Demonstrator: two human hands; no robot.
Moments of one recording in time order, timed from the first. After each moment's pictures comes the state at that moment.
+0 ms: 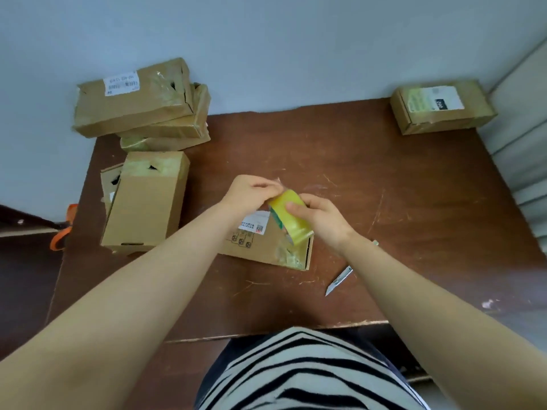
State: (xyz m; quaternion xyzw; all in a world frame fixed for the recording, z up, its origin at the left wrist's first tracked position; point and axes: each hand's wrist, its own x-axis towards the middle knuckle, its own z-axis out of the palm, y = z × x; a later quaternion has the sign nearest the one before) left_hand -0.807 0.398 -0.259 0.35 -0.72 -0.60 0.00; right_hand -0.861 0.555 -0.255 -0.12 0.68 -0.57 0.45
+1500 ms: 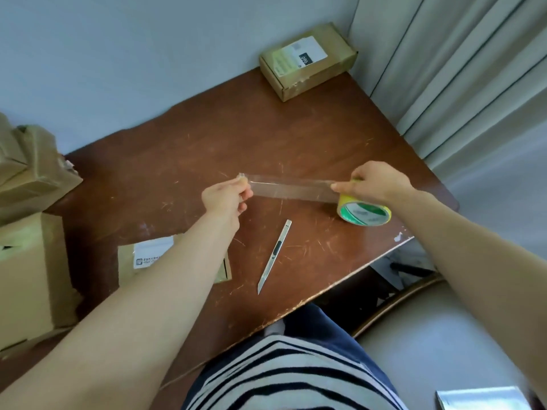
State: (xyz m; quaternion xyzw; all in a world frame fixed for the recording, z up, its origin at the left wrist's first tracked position) left_hand -0.909 0.532 -0.288 0.51 -0.54 -0.67 0.00; right_hand -0.987 0.777 -0.283 -0.06 0.96 -0.12 0.25
